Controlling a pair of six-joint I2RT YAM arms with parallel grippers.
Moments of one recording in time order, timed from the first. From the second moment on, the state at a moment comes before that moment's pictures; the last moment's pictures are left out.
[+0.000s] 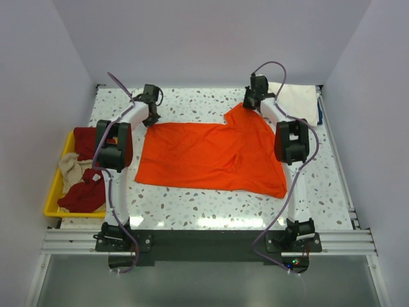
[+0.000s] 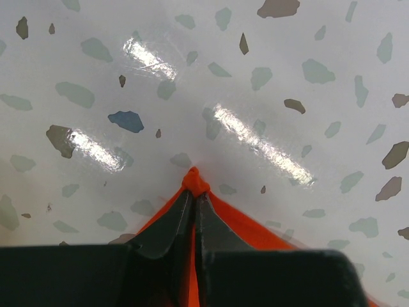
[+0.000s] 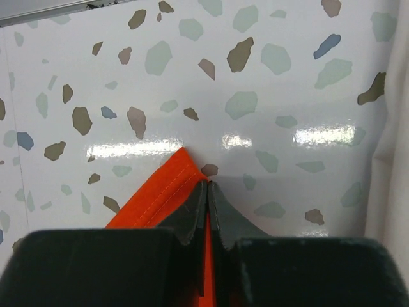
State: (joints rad) left arm -0.15 2.26 1.75 -0.57 -0.40 -0.74; right arm 0.18 2.54 2.15 -0.34 0.07 0.32
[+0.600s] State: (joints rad) left arm -0.15 2.23 1.74 -0.56 -0.35 -0.72; right arm 0.16 2.26 1.94 -0.26 0.10 0.33
